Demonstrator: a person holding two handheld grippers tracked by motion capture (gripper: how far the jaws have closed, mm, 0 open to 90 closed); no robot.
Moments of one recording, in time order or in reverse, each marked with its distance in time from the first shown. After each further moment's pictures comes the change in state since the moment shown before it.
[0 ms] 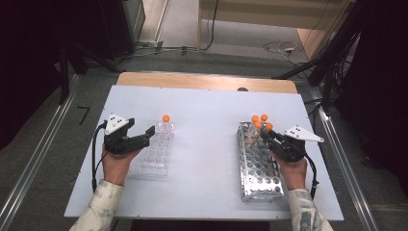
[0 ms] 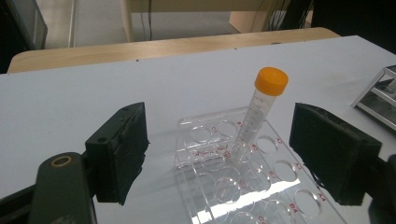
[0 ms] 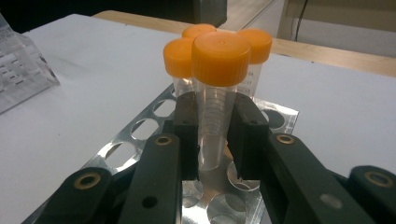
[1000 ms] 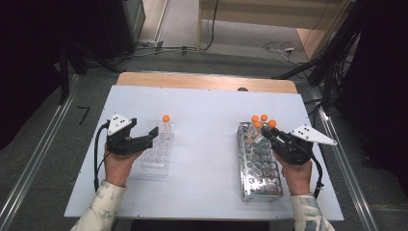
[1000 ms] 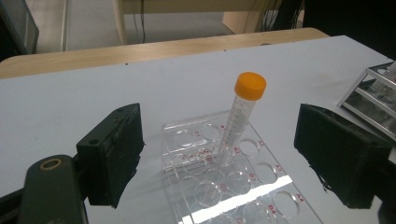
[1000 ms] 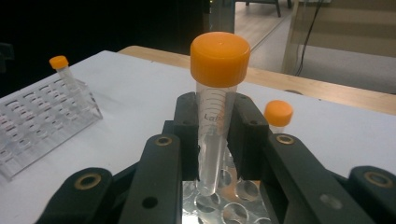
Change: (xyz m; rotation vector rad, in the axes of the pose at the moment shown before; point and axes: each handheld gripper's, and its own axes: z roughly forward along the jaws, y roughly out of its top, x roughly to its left) left arm -0.010 0.005 -0.002 -0.004 -0.029 0.009; right arm 0.031 0.031 -0.035 -0.077 0.036 0.002
